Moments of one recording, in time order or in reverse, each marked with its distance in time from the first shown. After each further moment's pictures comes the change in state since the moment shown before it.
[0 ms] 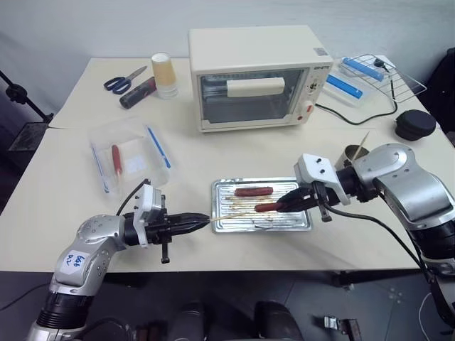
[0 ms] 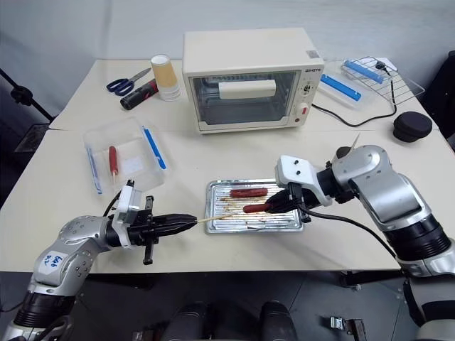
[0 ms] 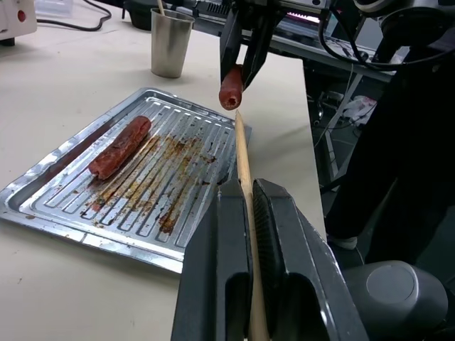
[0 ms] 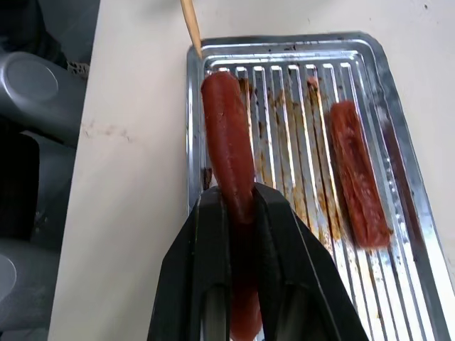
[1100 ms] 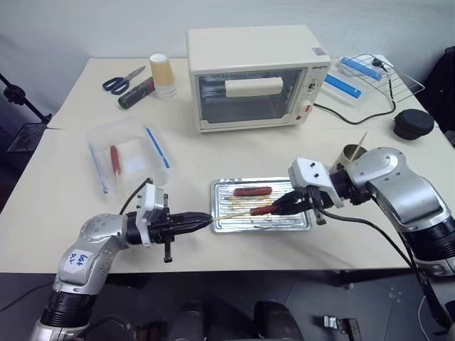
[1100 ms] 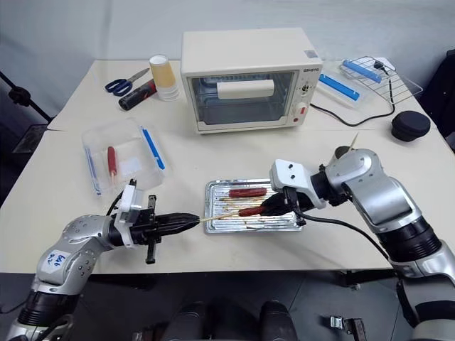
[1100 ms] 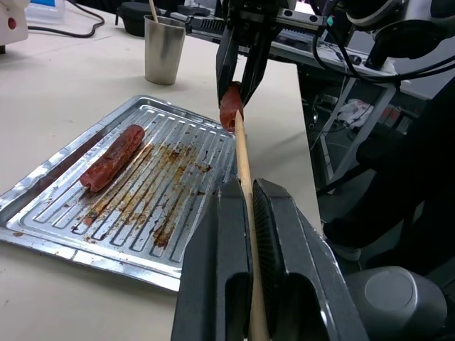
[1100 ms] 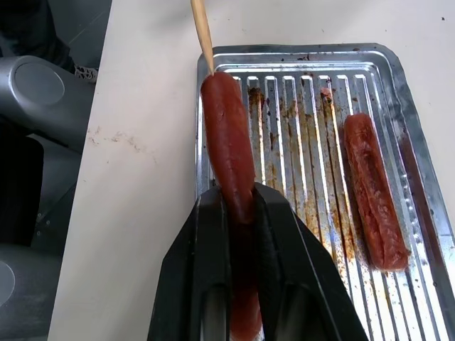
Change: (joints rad) left arm -0.012 -0.016 -0.013 0.000 0.000 0.000 0.001; right arm 0.006 0.041 0.011 -0.010 -0.014 -0.027 0.002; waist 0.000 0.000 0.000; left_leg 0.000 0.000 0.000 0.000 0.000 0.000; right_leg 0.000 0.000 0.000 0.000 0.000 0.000
